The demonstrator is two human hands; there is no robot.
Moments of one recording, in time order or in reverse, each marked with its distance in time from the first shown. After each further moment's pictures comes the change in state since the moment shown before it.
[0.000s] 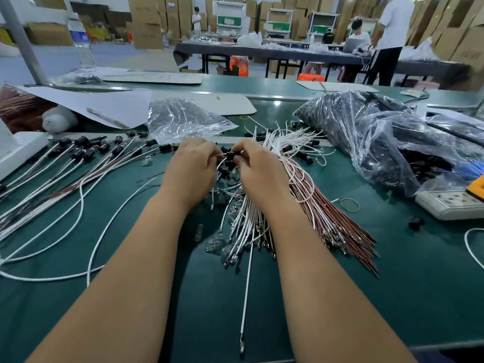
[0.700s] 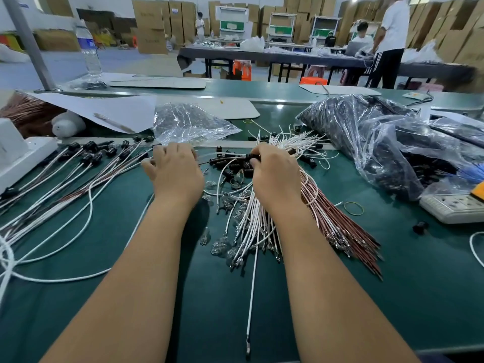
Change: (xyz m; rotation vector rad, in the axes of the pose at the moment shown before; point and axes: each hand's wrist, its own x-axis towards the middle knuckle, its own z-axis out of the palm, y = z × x) left_hand -0.003 -0.015 -0.002 0.242 0.027 -0.378; right_hand 0.002 0.007 -0.005 -0.237 0.093 0.072
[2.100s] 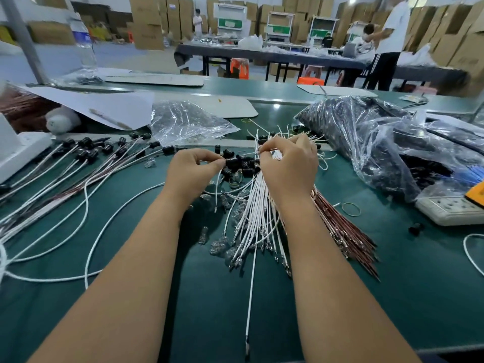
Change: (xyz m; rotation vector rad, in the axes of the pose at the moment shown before) left_hand -0.008 0.012 -0.009 -0.815 -0.221 -0.015; right_hand 0.003 0.004 -0.013 0.119 0.227 0.189
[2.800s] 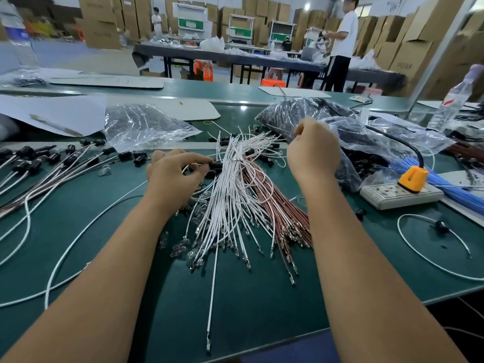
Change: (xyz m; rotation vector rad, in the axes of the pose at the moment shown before) left_hand -0.008 0.016 0.028 0.212 -0.026 0.230; right_hand 0.047 0.043 -0.081 -0.380 0.085 0.107
